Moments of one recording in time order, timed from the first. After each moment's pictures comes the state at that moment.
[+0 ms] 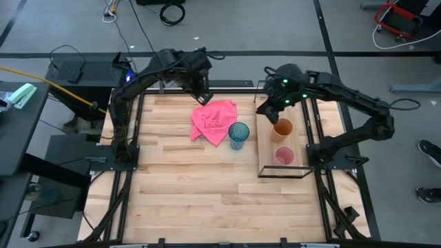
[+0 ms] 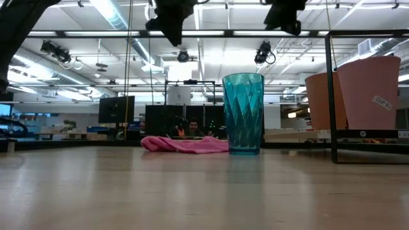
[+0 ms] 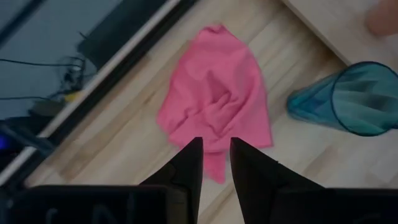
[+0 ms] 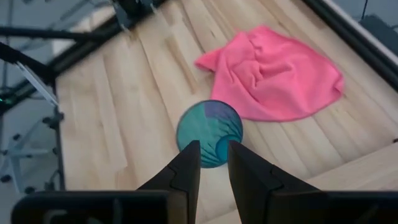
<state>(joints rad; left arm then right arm) 0.44 1.94 2.34 -1.57 -0.12 -0.30 -0.39 1.26 1.45 -1.01 -0.28 0.25</state>
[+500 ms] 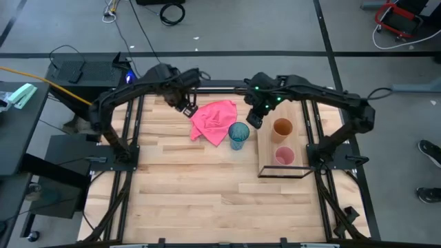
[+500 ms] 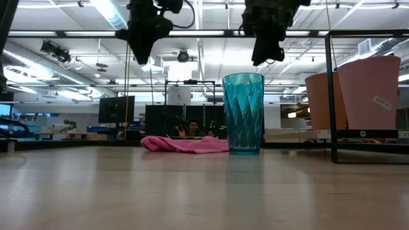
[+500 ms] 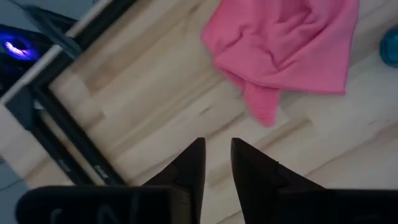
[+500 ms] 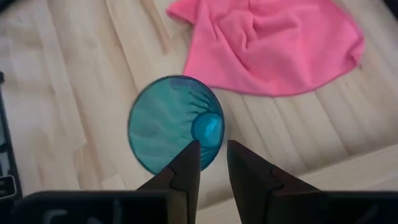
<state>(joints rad) 0.43 1.71 1.82 -1.54 -0.19 -0.47 -0.40 1.50 1.45 -1.02 -0.26 0.15</state>
